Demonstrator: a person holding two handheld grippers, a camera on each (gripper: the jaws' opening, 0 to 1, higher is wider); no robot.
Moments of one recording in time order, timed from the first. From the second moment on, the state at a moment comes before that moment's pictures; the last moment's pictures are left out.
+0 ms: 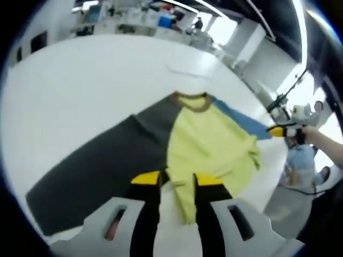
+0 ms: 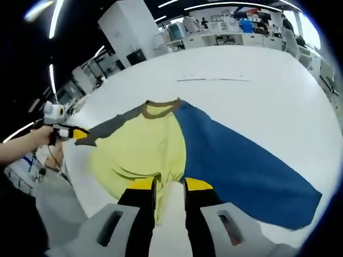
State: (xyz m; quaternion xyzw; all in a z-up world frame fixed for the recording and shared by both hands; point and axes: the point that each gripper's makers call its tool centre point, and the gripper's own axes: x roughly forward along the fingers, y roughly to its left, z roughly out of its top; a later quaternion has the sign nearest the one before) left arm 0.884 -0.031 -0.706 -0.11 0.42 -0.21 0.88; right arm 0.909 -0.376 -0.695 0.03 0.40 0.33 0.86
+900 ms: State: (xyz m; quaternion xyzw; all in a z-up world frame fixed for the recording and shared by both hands) left arm 0.807 -0.020 -0.605 -0.09 0.35 -0.21 0.91; right arm 0.846 -0.411 -0.575 0.08 0.27 0.30 0.91
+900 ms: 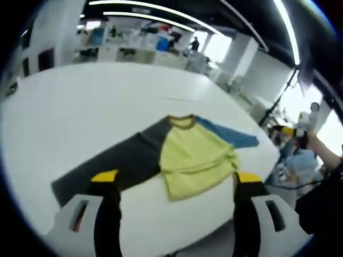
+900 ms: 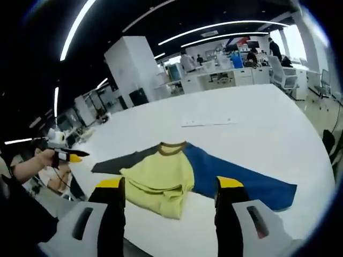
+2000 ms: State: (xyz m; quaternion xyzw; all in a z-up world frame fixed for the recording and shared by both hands) left arm 0.717 0.013 -0.591 -0.12 0.36 -0.16 0.91; right arm 0.757 -0.469 -0.569 0.12 0.26 0.21 0.94
